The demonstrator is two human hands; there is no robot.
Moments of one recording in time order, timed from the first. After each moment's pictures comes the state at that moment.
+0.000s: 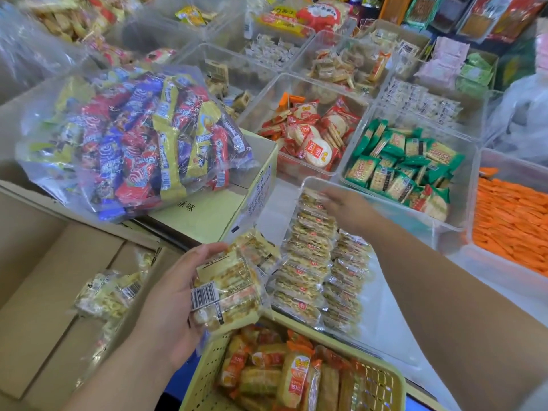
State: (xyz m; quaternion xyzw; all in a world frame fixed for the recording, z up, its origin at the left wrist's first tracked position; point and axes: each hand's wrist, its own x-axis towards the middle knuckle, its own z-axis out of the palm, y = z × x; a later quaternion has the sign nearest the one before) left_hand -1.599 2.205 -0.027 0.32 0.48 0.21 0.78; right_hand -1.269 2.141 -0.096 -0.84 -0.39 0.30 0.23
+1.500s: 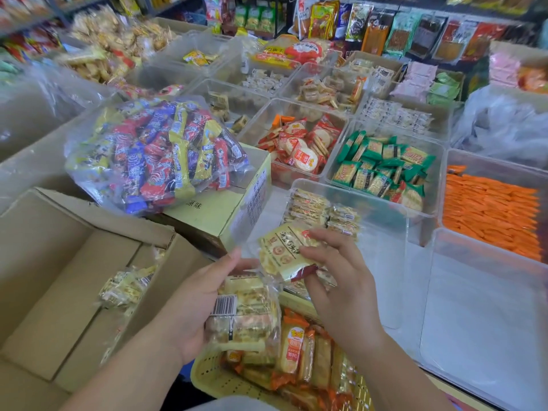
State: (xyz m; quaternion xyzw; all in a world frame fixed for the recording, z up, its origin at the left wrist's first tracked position) left_hand -1.621 2.145 0.019 0.40 0.38 0.01 0.83; right_hand -1.452 2.004 -0.025 -0.71 -0.47 -0.02 0.52
